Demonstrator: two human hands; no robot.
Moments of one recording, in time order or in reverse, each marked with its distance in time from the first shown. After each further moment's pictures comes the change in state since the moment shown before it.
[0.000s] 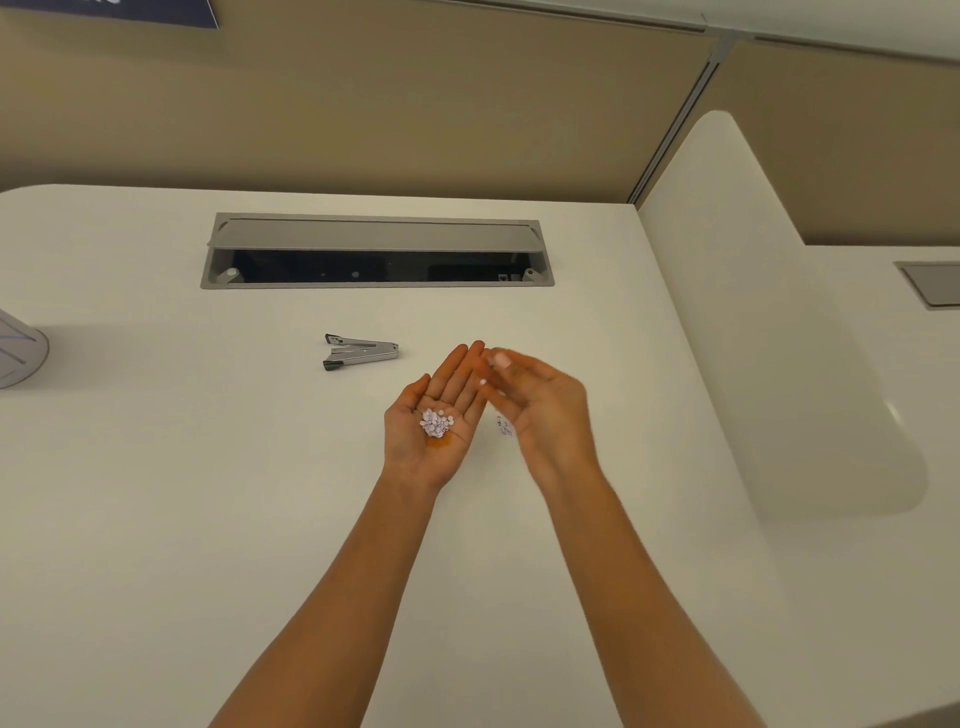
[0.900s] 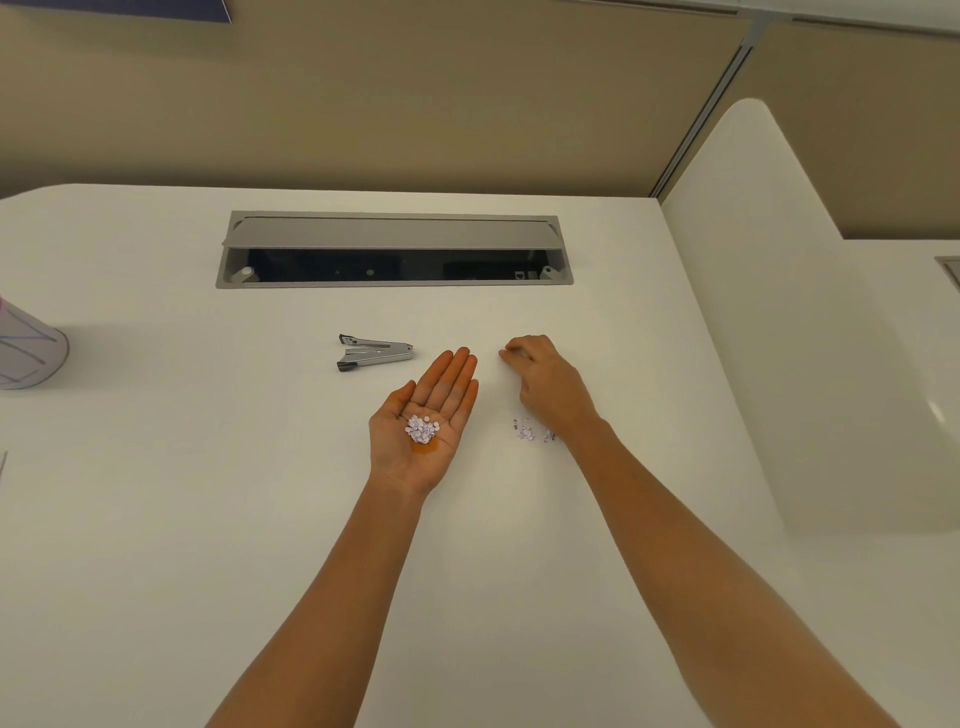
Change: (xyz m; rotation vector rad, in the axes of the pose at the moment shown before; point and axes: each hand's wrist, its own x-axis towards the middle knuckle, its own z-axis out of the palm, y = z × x) left_hand -0.003 0.025 -0.013 0.019 0.057 0.038; right_hand 0.122 0.043 -0.057 -1.775 -0.295 -0.750
